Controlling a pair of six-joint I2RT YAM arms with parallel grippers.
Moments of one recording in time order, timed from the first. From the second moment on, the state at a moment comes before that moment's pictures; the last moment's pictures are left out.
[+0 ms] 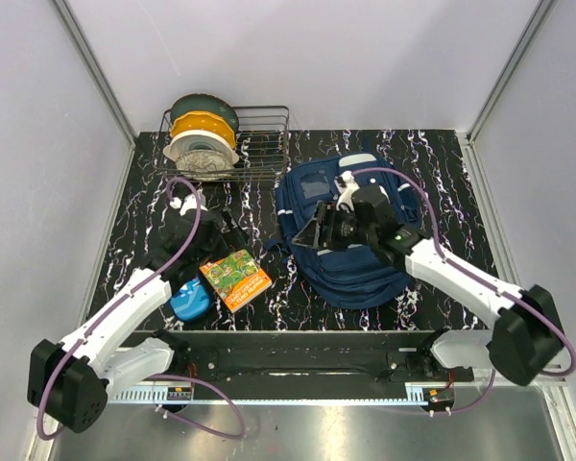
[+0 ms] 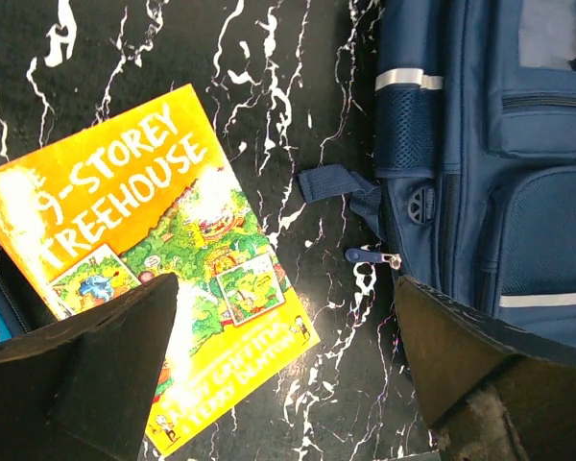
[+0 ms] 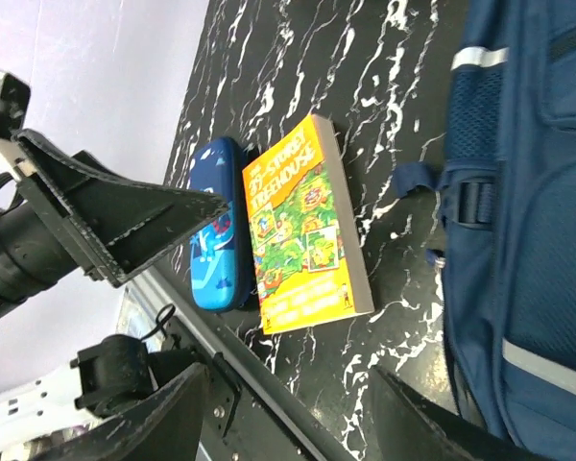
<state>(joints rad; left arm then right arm) -0.47 0.98 0.71 -0.40 -0.16 -0.76 0.64 1.24 0.90 -0.16 -0.36 0.76</state>
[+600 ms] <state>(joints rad) -0.31 1.01 0.52 -0.43 -0.11 -0.96 0.80 1.71 1.05 0.04 -0.45 0.84</state>
